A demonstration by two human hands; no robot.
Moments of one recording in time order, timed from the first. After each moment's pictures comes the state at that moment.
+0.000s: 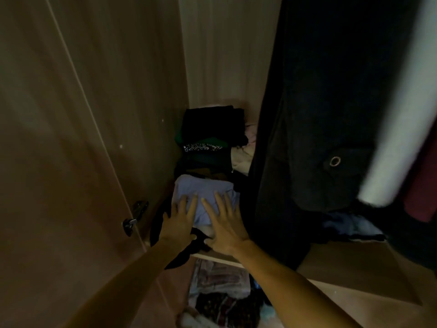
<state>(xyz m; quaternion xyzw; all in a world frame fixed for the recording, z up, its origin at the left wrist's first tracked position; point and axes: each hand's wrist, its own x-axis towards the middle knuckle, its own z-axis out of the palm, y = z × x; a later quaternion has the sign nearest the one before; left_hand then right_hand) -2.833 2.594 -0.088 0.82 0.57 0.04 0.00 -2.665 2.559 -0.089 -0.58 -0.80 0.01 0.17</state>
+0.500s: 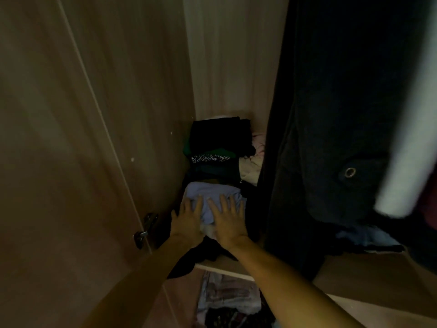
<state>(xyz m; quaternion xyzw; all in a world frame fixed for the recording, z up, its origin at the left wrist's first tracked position) -2.830 2.613 -0.054 0.80 0.60 0.02 -0.03 -2.691 2.596 -0.072 -0.64 -0.75 -0.01 0.18</state>
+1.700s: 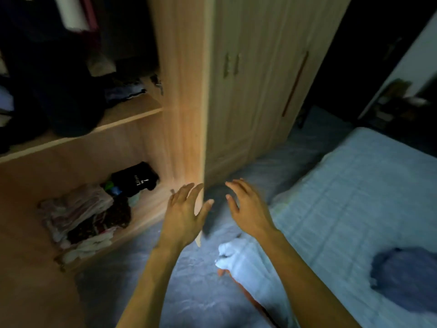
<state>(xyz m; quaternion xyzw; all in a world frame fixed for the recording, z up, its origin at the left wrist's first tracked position) -2.794 1.982 -0.128 0.94 0.13 0.17 0.28 -2.693 1.826 -0.133 -0.89 -0.35 -0.10 0.28</state>
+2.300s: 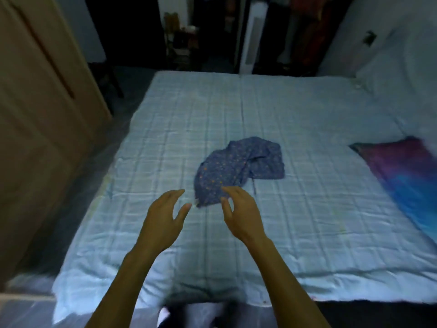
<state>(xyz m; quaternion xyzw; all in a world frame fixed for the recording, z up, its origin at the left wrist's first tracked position) -2.710 1.443 -0.155 0.91 -0.22 -0.05 0.36 -2.765 1.244 -0.191 -0.91 0.10 -0.20 0.34</state>
